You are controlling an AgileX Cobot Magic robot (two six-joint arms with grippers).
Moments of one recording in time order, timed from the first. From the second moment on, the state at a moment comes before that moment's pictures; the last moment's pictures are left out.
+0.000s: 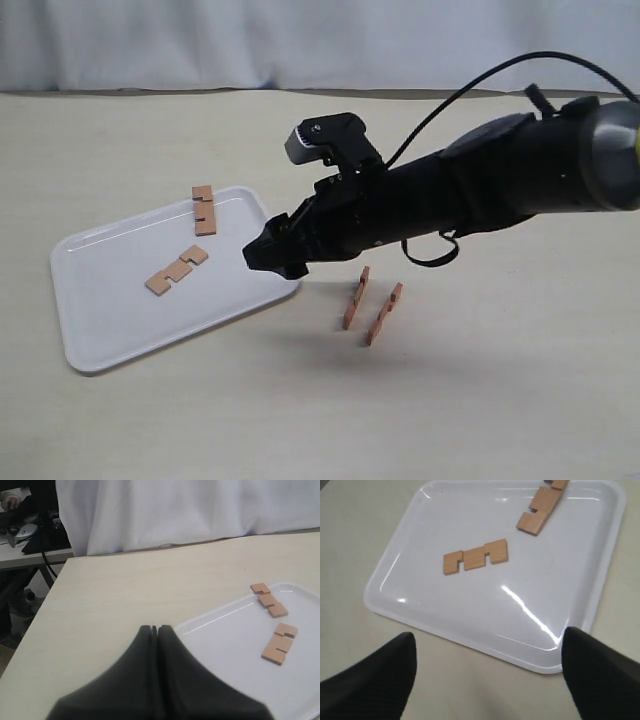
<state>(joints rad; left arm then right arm) 0.02 0.00 0.00 -0.04 0.32 0.16 0.25 1.82 -1.00 1.38 0.47 -1.30</state>
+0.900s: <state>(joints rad) 0.02 0.00 0.00 -0.04 0.32 0.16 0.25 1.79 -0.98 -0.02 0.50 0.10</state>
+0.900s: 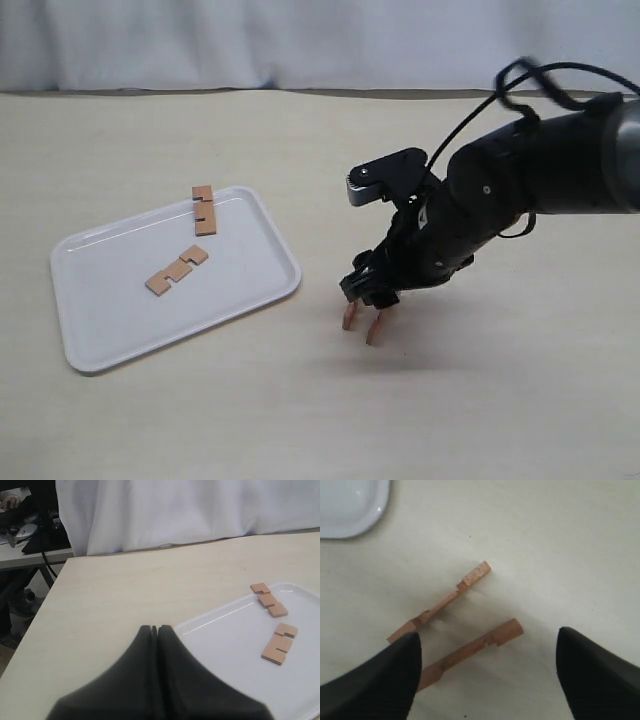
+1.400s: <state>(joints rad) 0.02 0.00 0.00 -0.04 0.32 0.16 0.25 1.87 -0.97 -0.05 0.51 0.17</state>
